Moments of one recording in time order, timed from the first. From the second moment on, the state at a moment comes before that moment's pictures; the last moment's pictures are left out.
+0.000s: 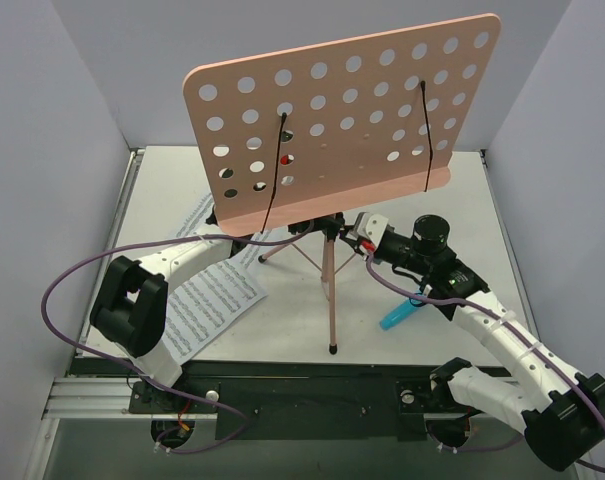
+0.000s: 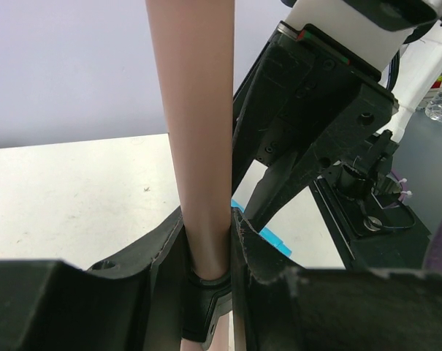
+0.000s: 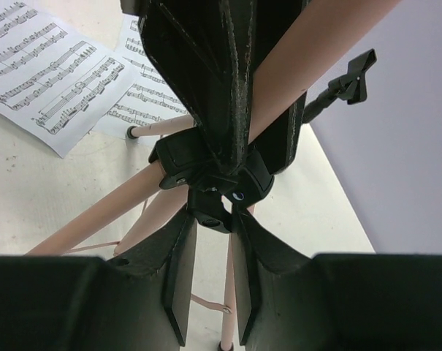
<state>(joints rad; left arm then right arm) -0.56 1.67 1.18 0.75 1.14 -0.22 0.51 0.98 0.74 0.06 -0.51 -0.61</state>
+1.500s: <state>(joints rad) -0.50 1.67 1.17 0.78 1.18 -0.25 0.49 1.10 0.54 0.62 -0.38 1.08</state>
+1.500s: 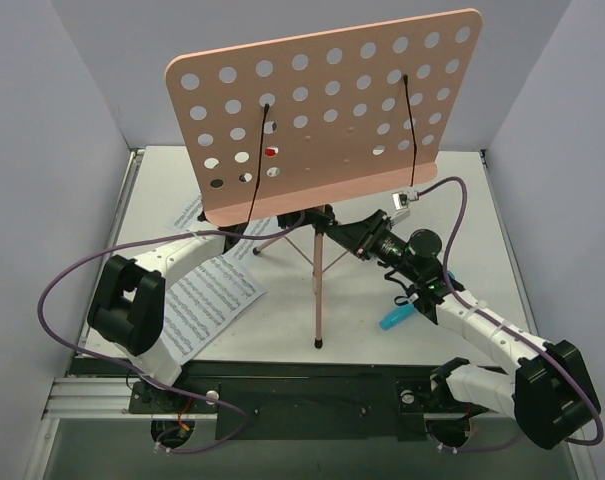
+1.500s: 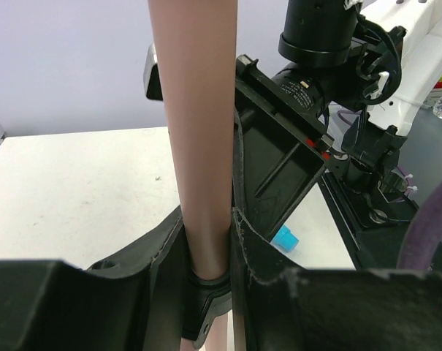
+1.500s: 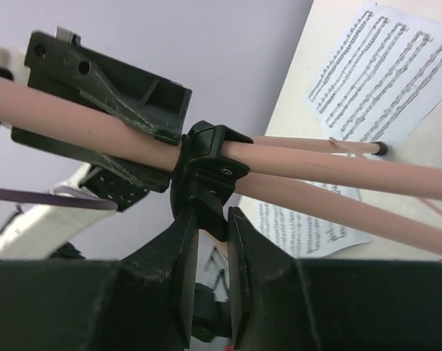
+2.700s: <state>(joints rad) -0.54 1.69 1.18 0.80 1.14 -0.26 0.53 0.84 0.52 0.14 0.02 1.67</state>
